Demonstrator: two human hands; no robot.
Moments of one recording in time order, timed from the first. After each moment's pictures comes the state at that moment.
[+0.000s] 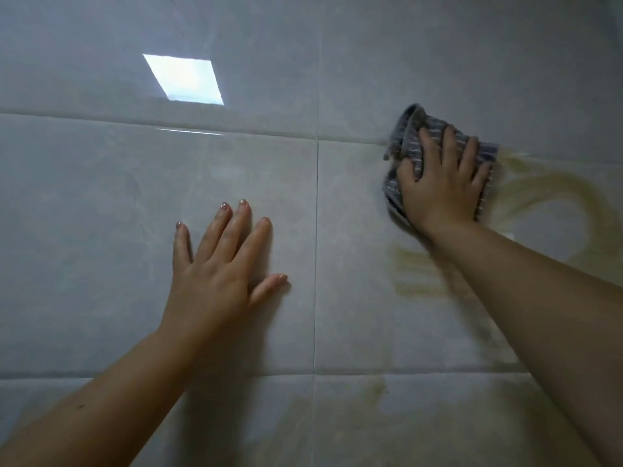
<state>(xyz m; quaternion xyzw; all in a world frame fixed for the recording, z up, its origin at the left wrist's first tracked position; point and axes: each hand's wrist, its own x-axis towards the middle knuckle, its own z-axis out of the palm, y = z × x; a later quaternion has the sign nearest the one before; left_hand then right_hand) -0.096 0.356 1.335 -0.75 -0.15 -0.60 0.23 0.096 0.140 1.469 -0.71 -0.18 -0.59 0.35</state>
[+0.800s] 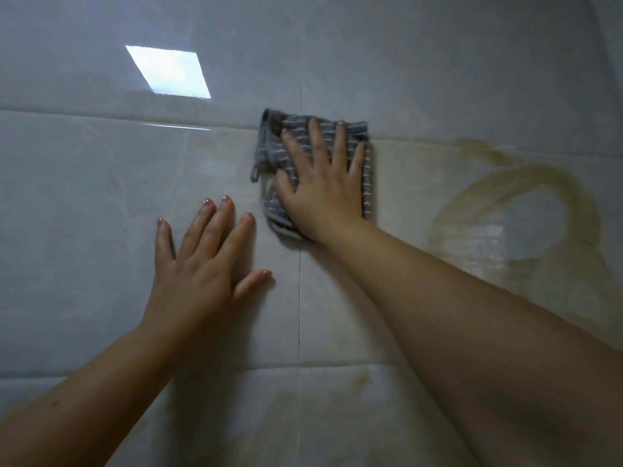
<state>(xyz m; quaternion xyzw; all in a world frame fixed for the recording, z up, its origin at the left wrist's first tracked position) -0.098 0.357 1.336 -0.77 -0.15 -0.58 0.23 0.020 0.225 1.450 -0.67 -0.35 -0.62 0.22</state>
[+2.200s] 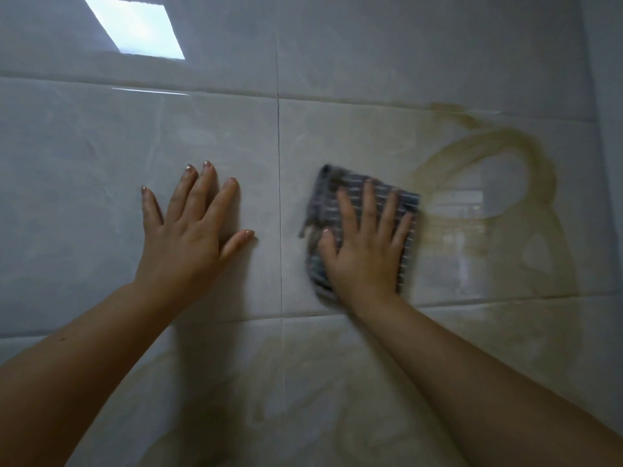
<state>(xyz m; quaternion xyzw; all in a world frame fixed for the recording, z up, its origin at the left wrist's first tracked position) -0.104 0.344 1.340 -0.79 -0.16 -0.56 0.19 0.070 0.176 1.313 -0.67 -0.25 -0.64 0.29</state>
